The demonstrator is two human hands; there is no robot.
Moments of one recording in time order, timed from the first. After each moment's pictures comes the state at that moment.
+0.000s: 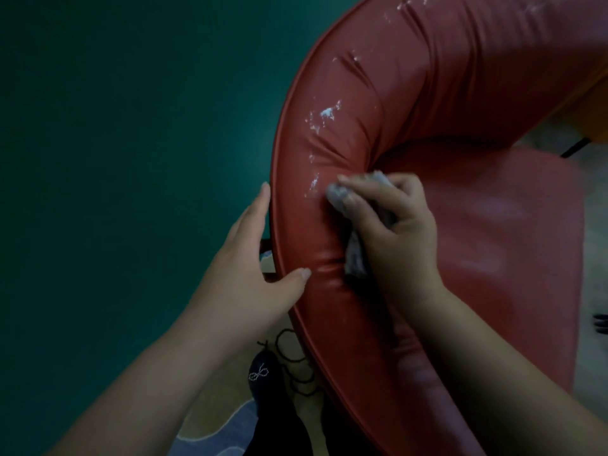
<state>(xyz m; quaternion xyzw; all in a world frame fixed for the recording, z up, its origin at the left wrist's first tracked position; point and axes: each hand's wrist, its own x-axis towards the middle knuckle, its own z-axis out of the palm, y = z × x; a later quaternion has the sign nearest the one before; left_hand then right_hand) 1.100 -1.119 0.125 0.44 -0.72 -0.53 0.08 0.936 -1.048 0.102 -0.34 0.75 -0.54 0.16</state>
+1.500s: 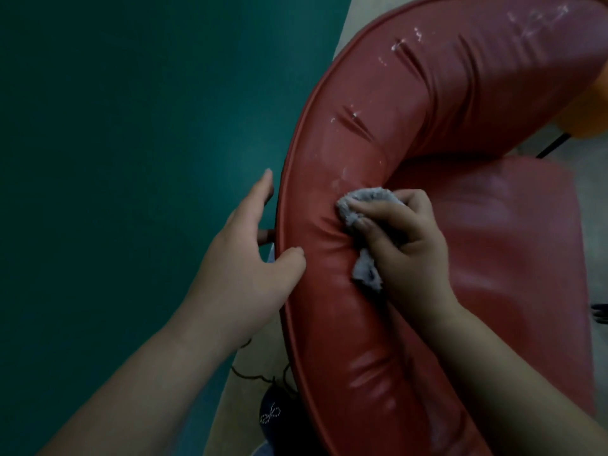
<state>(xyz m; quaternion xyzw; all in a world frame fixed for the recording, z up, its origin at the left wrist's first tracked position) 1.041 -1.219 0.117 0.40 -0.71 -0.57 0.10 0.896 -1.103 0.090 -0.34 0.78 -0.52 0.13</state>
